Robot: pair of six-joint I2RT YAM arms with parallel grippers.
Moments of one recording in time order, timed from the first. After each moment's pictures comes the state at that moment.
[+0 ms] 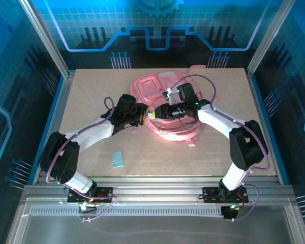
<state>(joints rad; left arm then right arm) -0.47 1.54 0.95 -0.07 0.15 -1.66 0.46 1.71 1.21 -0.29 -0.74 0.43</state>
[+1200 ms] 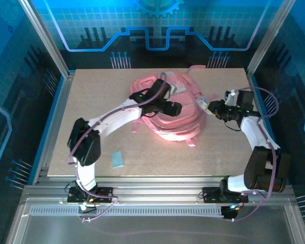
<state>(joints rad) -0.71 1.91 1.67 -0.59 0.03 -0.27 -0.19 1.38 0.92 -0.37 -0.72 0.54</state>
